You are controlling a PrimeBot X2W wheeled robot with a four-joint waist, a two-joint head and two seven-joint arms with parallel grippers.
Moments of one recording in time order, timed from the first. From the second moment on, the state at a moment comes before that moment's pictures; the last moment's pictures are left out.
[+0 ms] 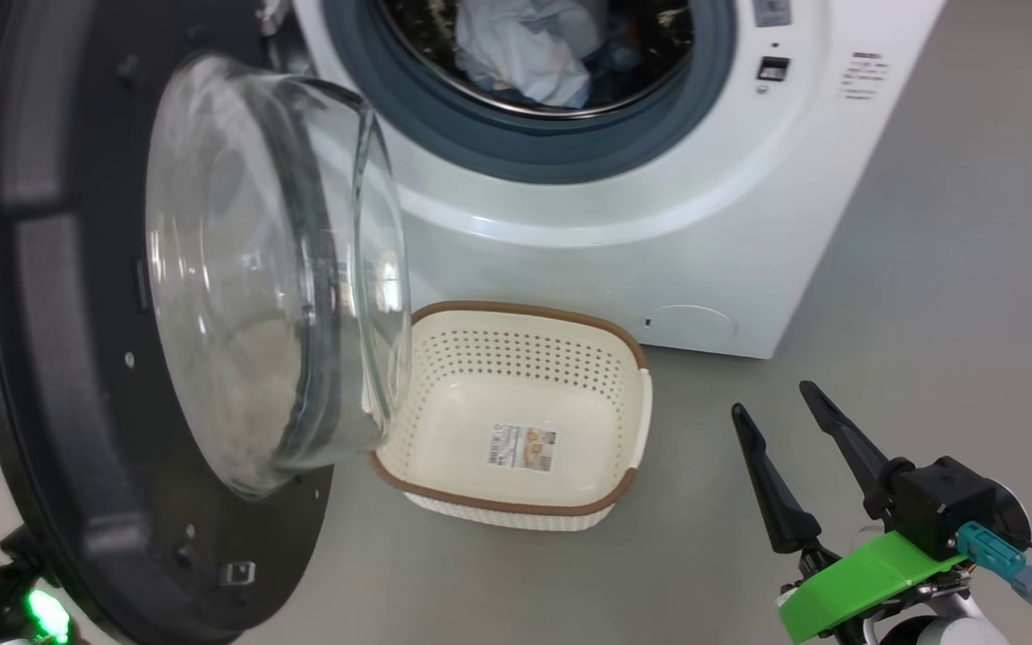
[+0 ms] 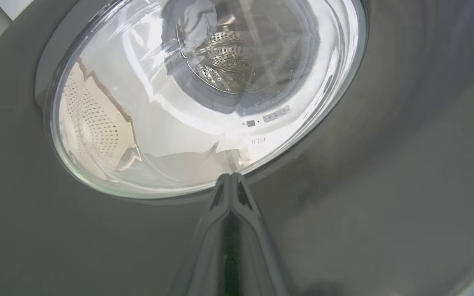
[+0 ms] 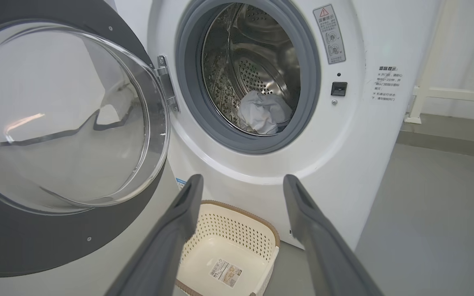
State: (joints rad) left arm -0.10 0.45 0.03 0.09 -1.93 -0.09 0.78; right arm -0.03 -0.06 0.08 -0.13 0.15 0.13 -0.02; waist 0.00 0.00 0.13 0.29
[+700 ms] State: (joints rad) left arm -0.13 0.36 -0.05 -0.02 -1.90 -0.05 0.75; right arm -0.04 -0.05 0.08 -0.08 0.20 0.13 -0.09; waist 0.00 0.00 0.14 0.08
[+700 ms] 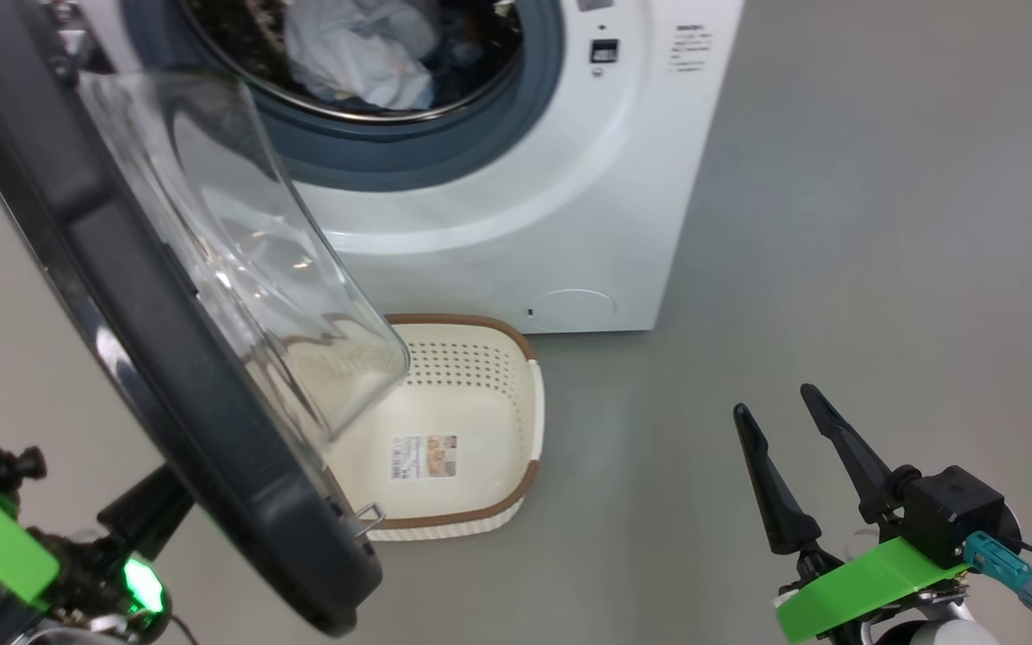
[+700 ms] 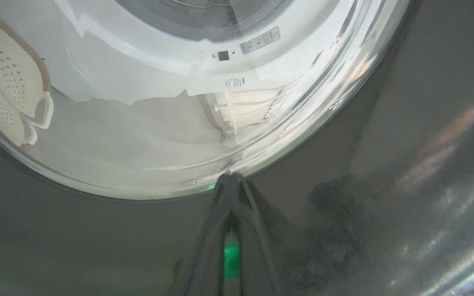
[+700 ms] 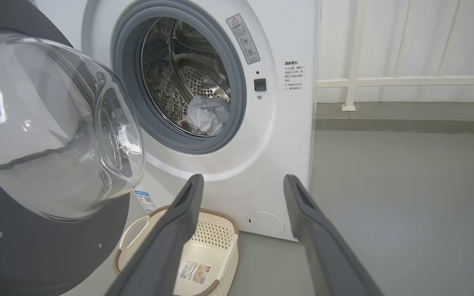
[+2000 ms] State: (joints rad) left arm -0.54 0.17 -0.05 0.34 -1.82 -0.11 0.66; right arm -0.13 -0.05 0.12 0.05 0.25 0.13 -0.20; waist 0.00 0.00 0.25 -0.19
